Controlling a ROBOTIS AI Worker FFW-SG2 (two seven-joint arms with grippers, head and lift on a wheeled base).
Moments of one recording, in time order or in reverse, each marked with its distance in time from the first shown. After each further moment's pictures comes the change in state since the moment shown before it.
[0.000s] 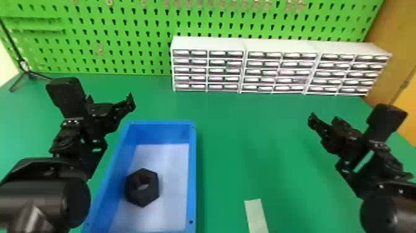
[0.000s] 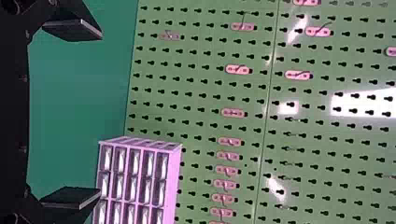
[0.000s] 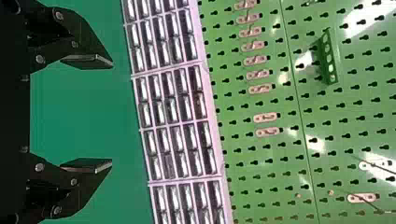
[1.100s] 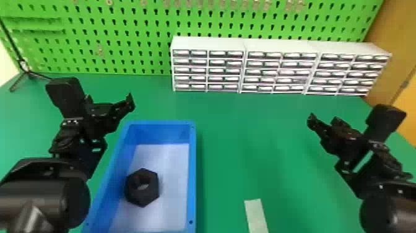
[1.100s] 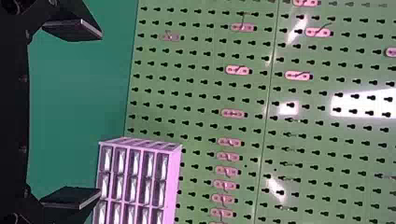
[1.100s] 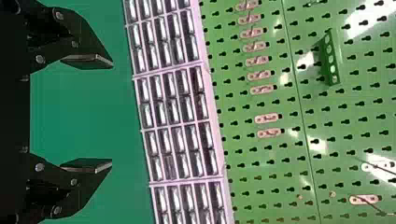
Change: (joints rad) left arm 0.000 0.001 0.001 0.000 0.000 0.000 0.000; right arm 0.001 -0.001 0.003 0.000 0.000 0.003 0.000
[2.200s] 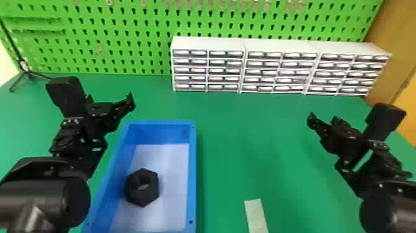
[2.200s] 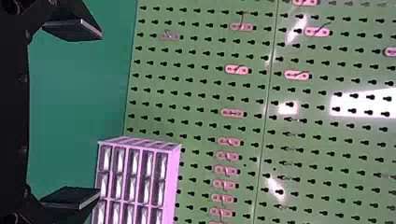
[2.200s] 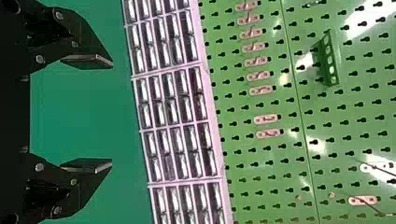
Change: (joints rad) left arm -0.003 -0.001 -0.002 0.000 0.000 0.000 0.000; right arm -0.005 0.000 0.002 0.000 0.001 0.003 0.000
